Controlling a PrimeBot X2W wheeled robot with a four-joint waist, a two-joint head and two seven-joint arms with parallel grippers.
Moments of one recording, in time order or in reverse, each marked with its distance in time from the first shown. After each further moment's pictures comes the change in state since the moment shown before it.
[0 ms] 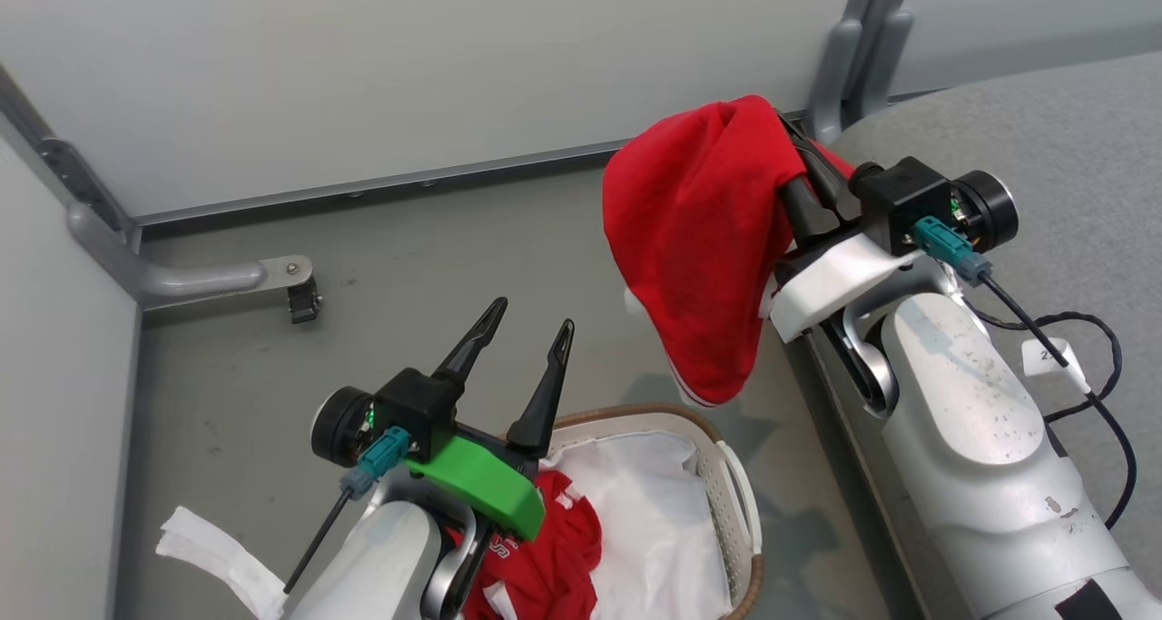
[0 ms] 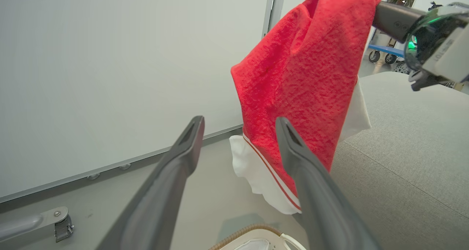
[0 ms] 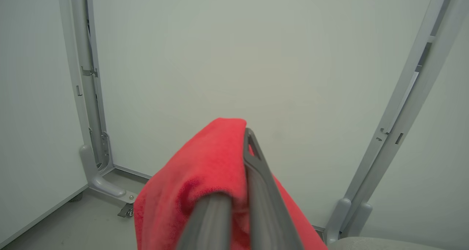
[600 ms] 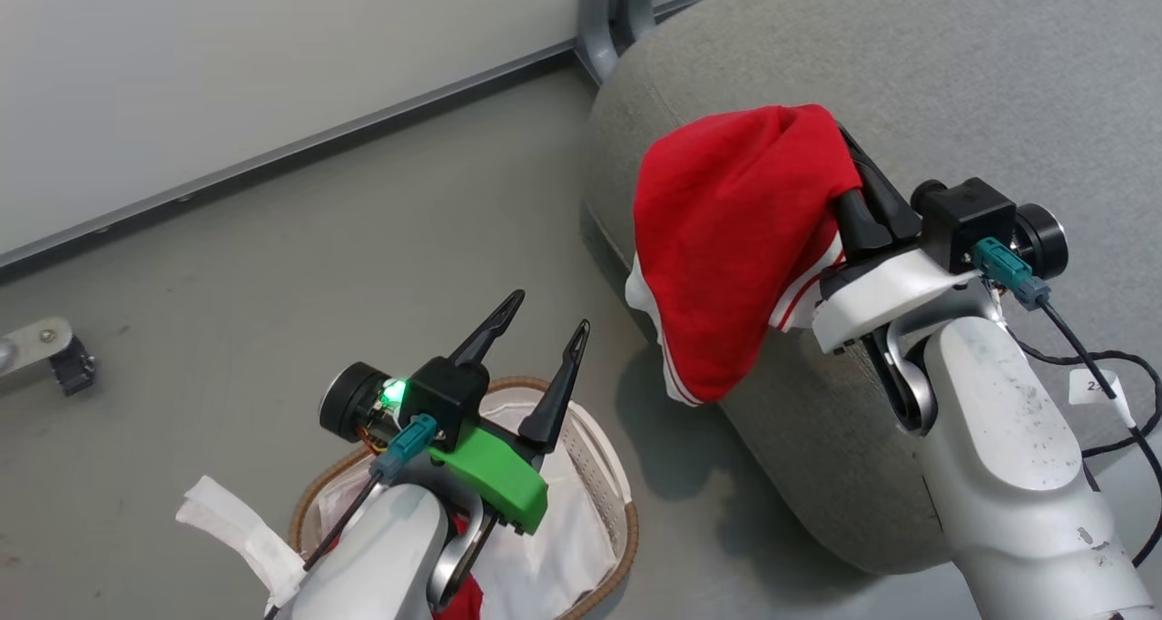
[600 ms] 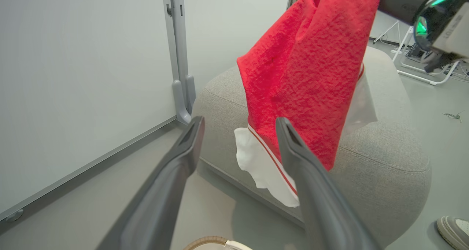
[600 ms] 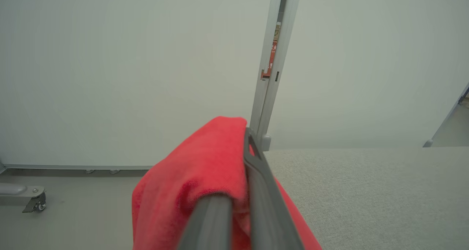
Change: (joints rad) left arm -0.053 0.003 -0.032 0.057 0.087 -0.028 0.000; right arm 0.073 -0.002 -0.106 -0.053 0.003 0.000 0.000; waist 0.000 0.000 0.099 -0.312
